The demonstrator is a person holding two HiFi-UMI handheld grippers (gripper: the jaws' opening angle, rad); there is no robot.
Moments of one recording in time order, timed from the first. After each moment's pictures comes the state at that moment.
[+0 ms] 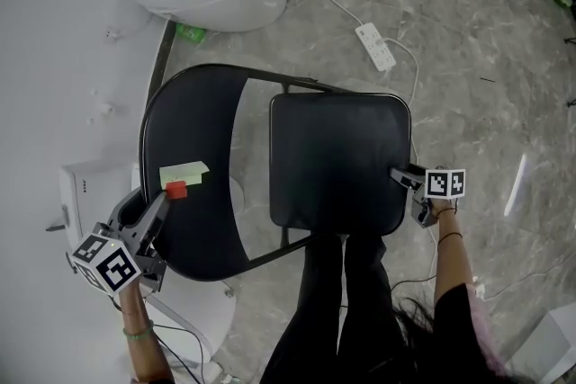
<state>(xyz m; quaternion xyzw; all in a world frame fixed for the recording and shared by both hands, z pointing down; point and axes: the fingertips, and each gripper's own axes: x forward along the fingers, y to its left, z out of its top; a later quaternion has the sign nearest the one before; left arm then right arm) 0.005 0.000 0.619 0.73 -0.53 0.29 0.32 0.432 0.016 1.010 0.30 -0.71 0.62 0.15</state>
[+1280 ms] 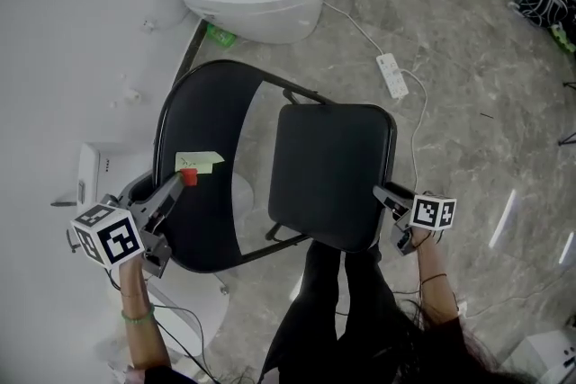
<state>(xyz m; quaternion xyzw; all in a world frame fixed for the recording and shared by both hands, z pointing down) -0.044 0.000 0.534 0.72 -0.53 0.24 0.36 0.319 0.015 0.826 0.28 -0.74 0.61 0.09</state>
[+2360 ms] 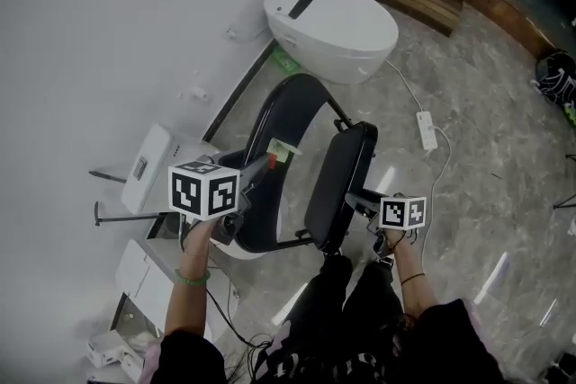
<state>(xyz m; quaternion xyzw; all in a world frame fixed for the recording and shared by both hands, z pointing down) -0.123 0.007 0.449 0.72 -0.54 0.24 0.37 0.062 0.026 0.653 0.18 -0.80 0.54 0.17</state>
